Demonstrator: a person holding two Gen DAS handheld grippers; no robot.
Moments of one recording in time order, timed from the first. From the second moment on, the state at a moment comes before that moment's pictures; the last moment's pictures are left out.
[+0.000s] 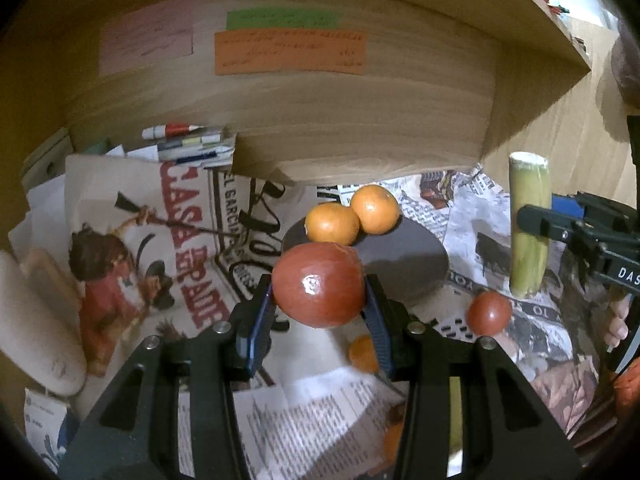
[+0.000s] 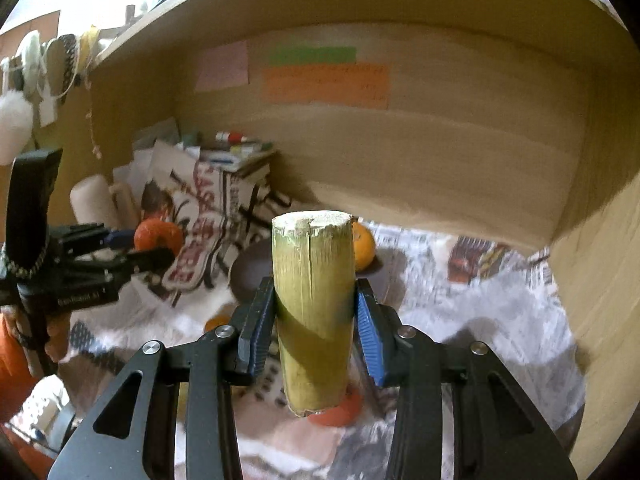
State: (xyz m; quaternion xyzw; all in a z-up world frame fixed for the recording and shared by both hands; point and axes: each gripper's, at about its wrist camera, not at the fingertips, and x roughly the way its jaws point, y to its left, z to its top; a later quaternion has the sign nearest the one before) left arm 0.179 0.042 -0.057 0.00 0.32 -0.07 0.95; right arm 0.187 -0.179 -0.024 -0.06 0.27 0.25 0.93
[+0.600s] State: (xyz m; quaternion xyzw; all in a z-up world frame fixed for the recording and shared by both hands) left arm 0.256 0.031 -0.071 0.01 0.35 -0.07 0.93; right arm 0.261 -0.149 -0.039 -0.08 0.31 0.27 0.91
